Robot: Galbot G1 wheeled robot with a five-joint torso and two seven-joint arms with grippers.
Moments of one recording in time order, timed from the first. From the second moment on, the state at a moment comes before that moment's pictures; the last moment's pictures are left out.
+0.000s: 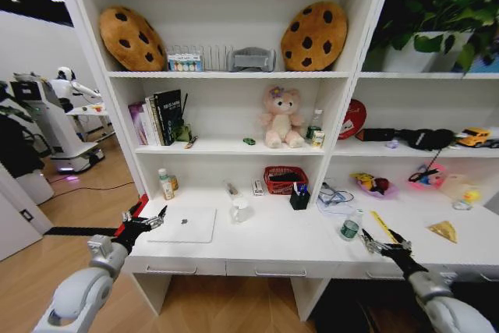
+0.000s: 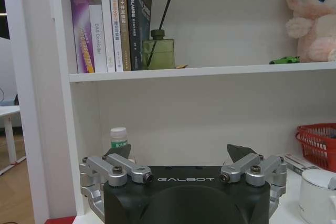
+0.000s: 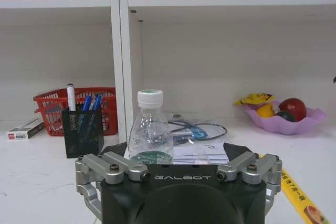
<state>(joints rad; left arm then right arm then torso) 1.46 -1.01 -0.76 -2.02 -0.56 0.18 0.10 -1.51 0.95 0.92 1.55 0.69 0.03 -0.31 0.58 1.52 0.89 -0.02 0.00</state>
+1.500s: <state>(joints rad) 1.46 -1.01 -0.76 -2.02 -0.56 0.18 0.10 -1.17 0.91 0.68 1.32 0.73 -0.14 -0.29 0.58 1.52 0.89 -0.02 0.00</state>
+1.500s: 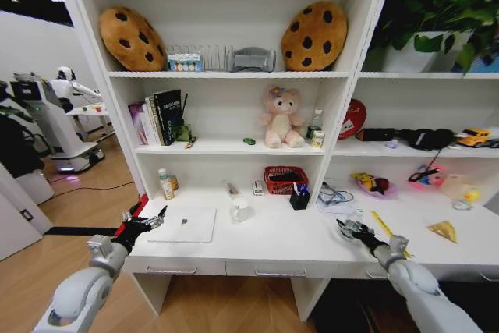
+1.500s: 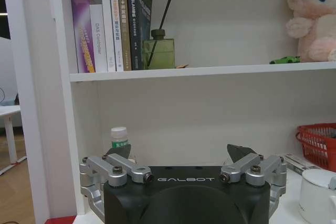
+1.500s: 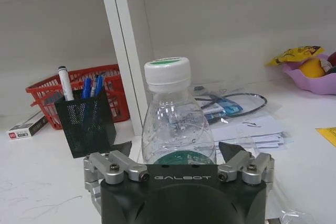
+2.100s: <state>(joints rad) 1.46 -1.01 -0.76 -2.02 -0.56 0.18 0.10 -1.33 0.94 0.77 1.50 0.58 -0.03 -0.23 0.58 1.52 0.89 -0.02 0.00</state>
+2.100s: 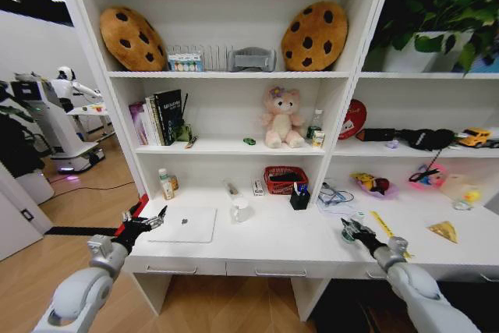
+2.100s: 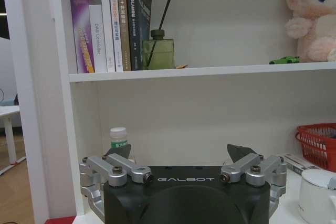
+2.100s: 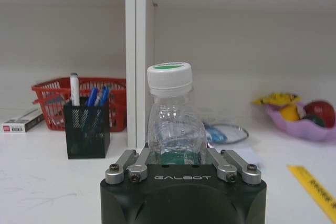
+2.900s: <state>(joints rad) 1.46 -1.01 -0.76 -2.02 -0.56 0.18 0.10 -1.50 1.09 0.68 1.98 0.46 -0.09 -0.14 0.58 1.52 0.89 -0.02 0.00</state>
